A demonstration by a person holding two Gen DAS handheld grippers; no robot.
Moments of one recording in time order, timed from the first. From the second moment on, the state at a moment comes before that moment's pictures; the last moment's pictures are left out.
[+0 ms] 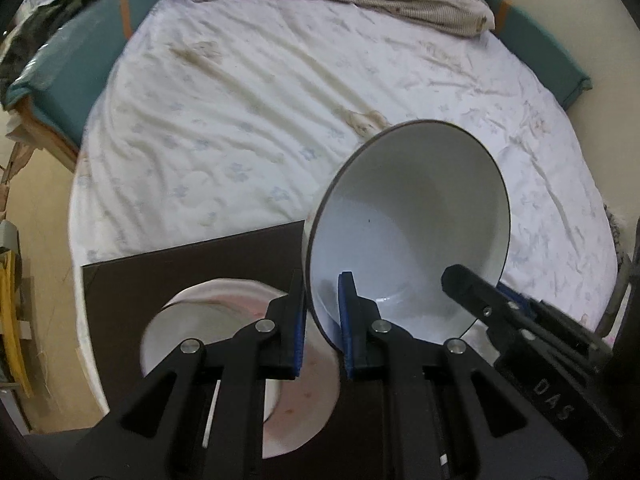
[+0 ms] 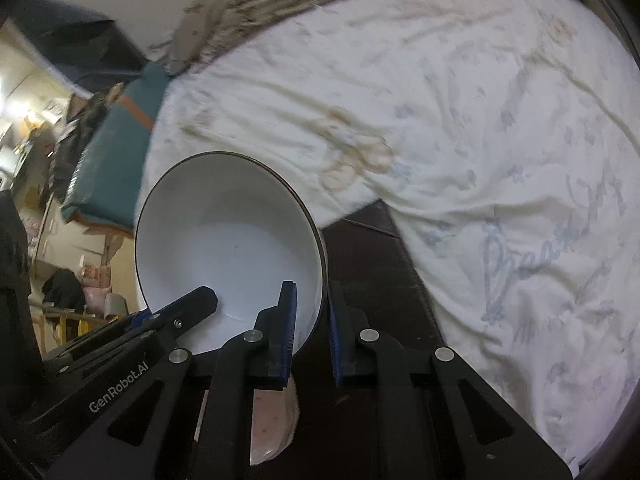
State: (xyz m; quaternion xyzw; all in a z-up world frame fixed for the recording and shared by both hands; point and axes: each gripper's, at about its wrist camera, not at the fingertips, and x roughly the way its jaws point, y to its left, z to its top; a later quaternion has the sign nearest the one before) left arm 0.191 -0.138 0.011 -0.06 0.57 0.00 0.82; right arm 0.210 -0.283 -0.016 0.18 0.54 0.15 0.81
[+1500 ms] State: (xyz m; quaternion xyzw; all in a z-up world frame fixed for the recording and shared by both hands) left arm 0.104 -0.004 -0.025 -0.12 0.56 0.03 0.82; right arm 0.137 -0.182 -0.048 0.20 0.60 0.27 0.73
